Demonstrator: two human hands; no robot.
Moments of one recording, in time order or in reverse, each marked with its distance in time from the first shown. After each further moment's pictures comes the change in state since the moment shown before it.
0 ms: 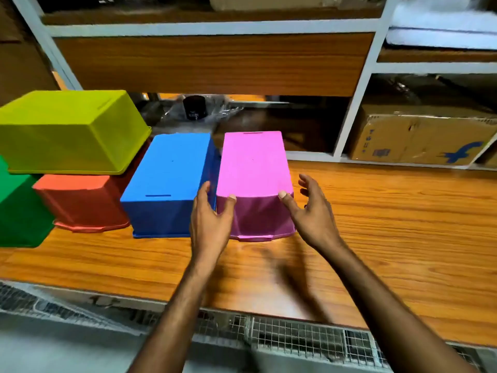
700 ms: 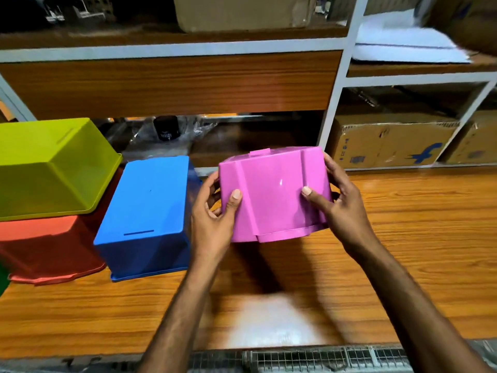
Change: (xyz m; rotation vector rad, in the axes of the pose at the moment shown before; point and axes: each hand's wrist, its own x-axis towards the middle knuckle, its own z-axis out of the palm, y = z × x) left_hand 0.033 0.049 0.000 -0.425 -0.177 0.167; right_hand 0.021 -0.029 -0.056 0.363 0.121 -0.084
